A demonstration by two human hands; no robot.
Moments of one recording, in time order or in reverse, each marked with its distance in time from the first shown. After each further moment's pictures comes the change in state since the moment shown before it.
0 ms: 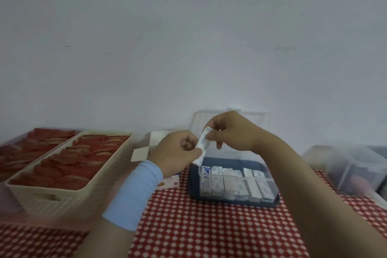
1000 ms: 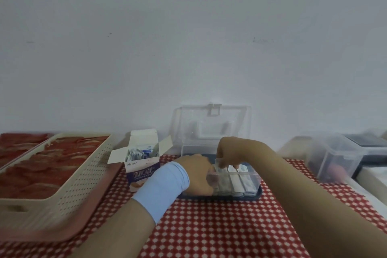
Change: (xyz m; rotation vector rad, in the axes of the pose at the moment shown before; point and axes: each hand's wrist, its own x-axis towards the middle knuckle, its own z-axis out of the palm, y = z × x) left_hand 0.034 -0.003 0.090 0.861 -0.646 0.230; right_hand 0.008 0.093 0.005 -0.578 -0.330 0.366
